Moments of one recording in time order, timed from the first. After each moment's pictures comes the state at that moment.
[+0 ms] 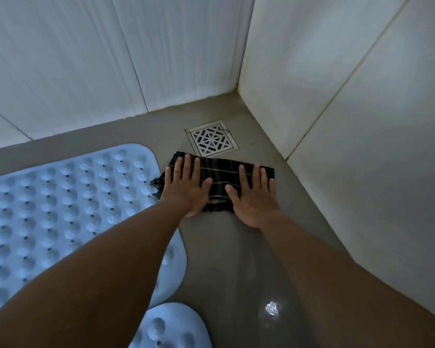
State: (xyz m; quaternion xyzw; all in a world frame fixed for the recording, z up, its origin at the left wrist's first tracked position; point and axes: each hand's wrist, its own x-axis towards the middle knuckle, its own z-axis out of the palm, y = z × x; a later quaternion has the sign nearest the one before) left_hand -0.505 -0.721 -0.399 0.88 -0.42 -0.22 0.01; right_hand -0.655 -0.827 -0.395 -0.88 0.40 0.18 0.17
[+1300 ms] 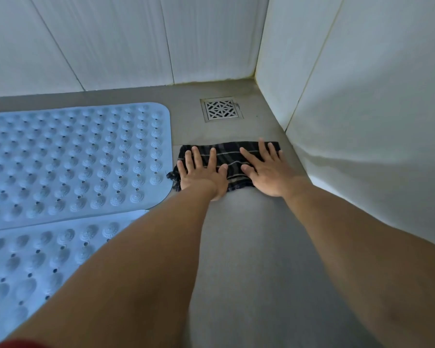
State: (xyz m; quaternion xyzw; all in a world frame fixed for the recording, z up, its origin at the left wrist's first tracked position) left_hand -0.661 -0.699 -0.396 0.94 -0.24 -0.22 0.03; right_hand -0.746 -0.857 -0.398 -0.96 0.20 0.15 0.09
